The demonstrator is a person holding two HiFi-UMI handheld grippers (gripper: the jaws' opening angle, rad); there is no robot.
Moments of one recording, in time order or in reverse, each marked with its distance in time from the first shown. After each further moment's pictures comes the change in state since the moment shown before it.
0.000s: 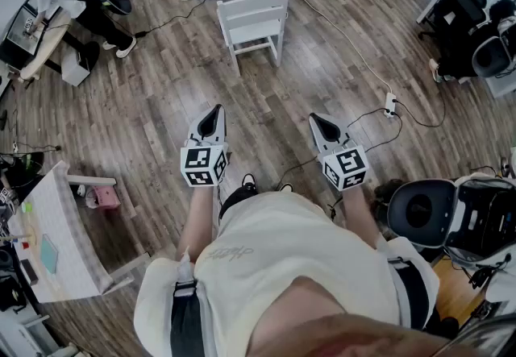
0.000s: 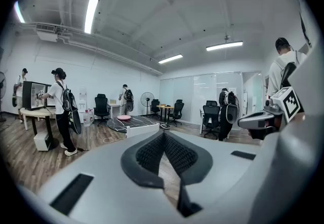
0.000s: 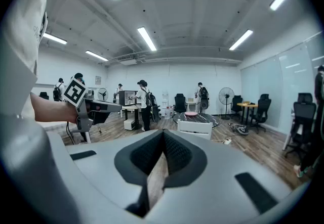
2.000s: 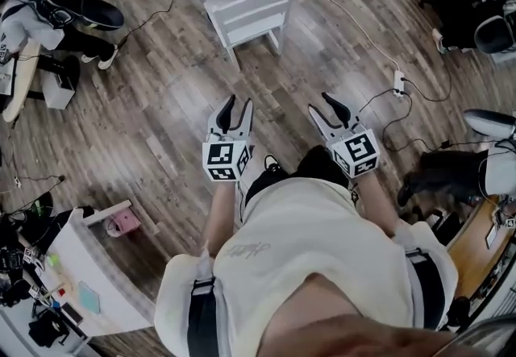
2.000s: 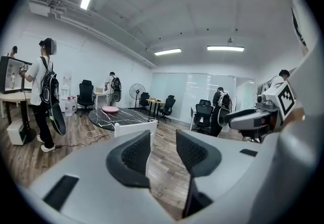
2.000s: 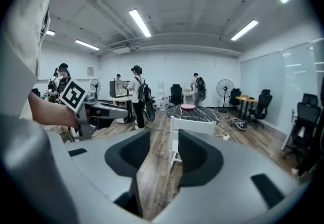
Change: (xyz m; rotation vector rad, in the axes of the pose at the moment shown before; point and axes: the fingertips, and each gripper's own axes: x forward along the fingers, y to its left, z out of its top) left arm 0.196 0.081 -0.021 -0.091 0.071 -0.177; right arm 0.191 -0.068 0.025 0.001 0.125 -0.049
